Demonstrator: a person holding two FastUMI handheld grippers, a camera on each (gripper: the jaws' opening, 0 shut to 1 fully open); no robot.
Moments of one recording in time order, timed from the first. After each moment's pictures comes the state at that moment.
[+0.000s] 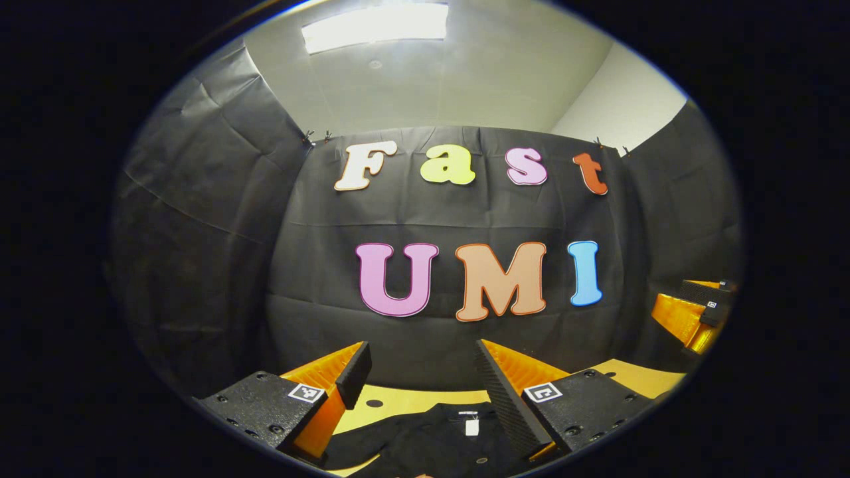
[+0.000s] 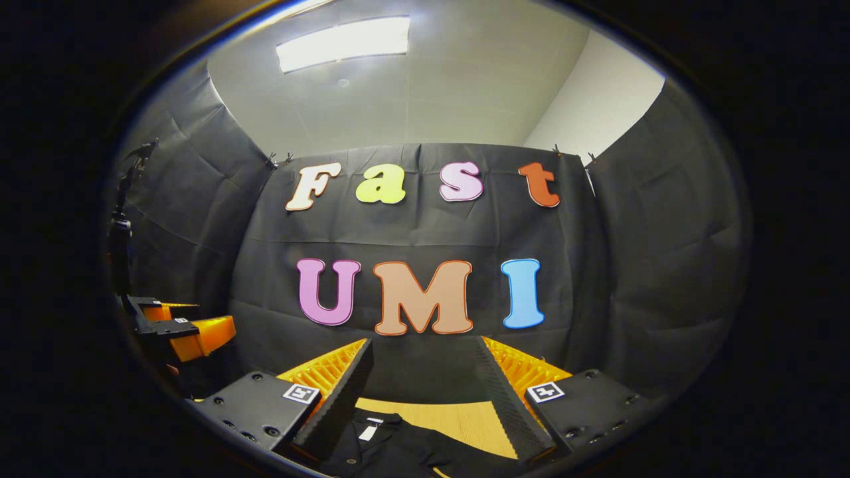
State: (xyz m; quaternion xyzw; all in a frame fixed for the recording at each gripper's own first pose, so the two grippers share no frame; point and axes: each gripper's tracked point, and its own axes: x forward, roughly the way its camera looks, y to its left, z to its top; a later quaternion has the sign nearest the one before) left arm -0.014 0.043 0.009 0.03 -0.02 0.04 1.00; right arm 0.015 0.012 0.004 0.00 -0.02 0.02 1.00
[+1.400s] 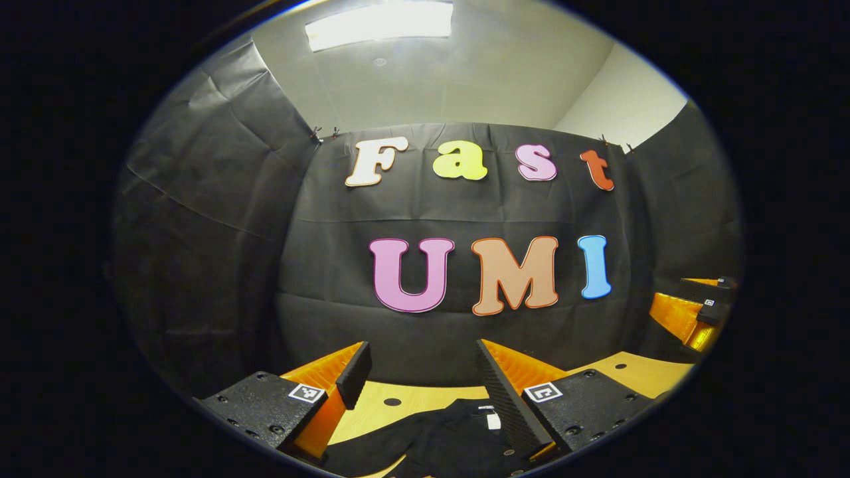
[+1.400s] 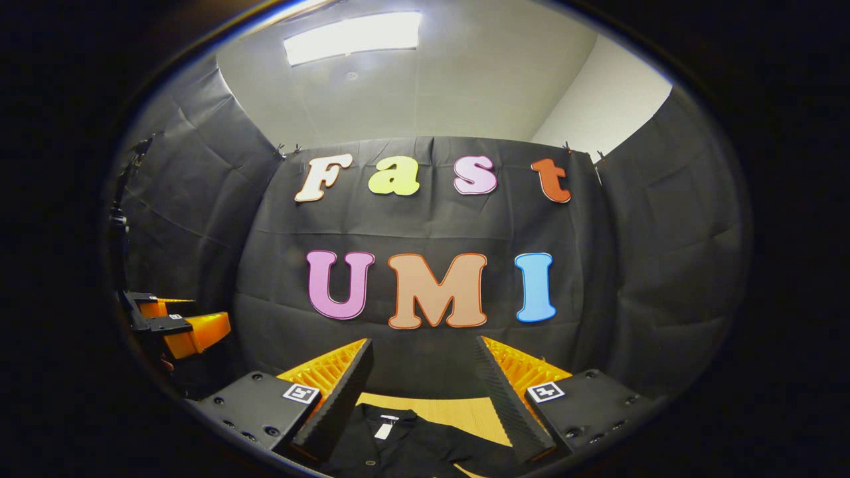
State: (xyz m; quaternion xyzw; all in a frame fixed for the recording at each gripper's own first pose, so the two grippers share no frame) left arm -0.018 0.095 0.004 0.03 -0.02 0.04 1.00; right arm 0.016 0.062 -0.005 -0.01 -0.01 0.02 1.00
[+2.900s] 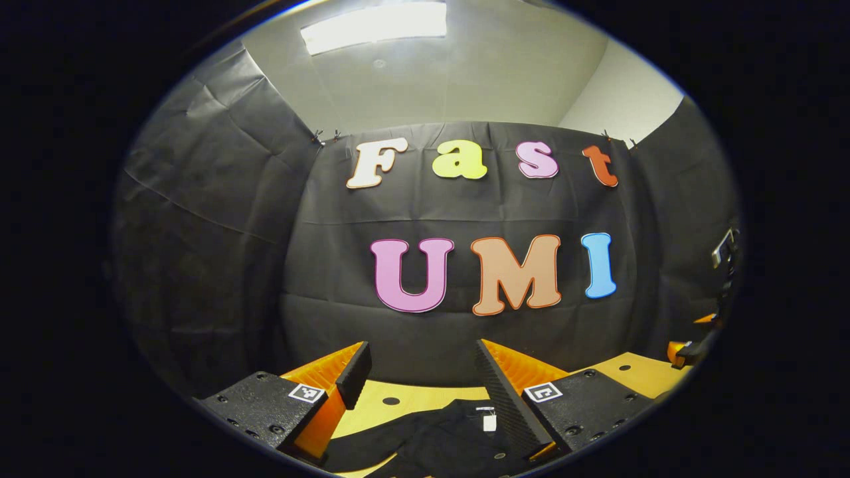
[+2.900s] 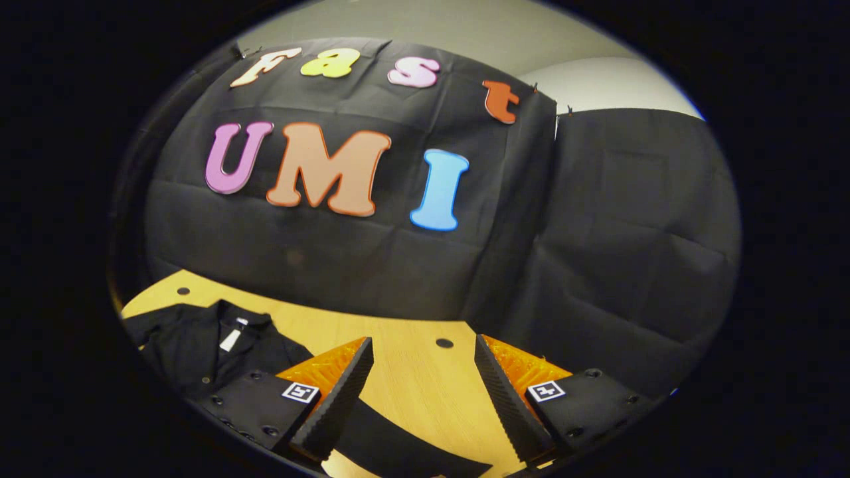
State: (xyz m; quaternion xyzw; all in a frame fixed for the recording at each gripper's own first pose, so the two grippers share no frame) left arm -0.017 0.064 0.002 0.03 -0.01 0.07 1.00; right arm 0.048 -0.189 -0.170 -0.11 0.22 -0.16 0.96
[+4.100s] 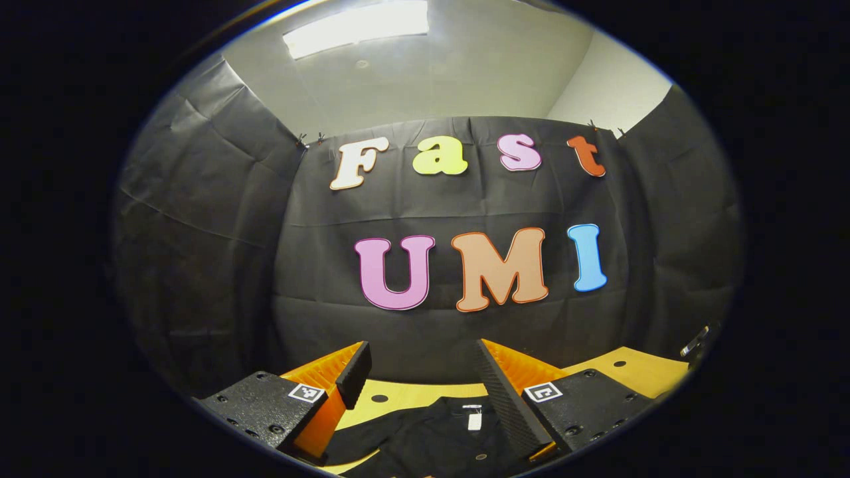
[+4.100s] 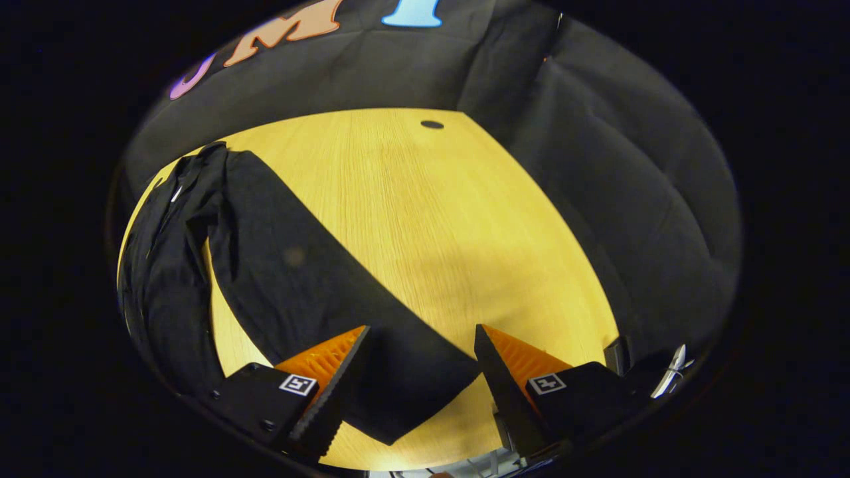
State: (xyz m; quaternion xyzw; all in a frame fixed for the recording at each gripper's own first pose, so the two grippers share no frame) left arm -0.012 0.006 -0.001 0.06 0.00 0.06 1.00; right arm -0.090 -0.278 -0.386 -0.01 0.59 -0.15 0.79
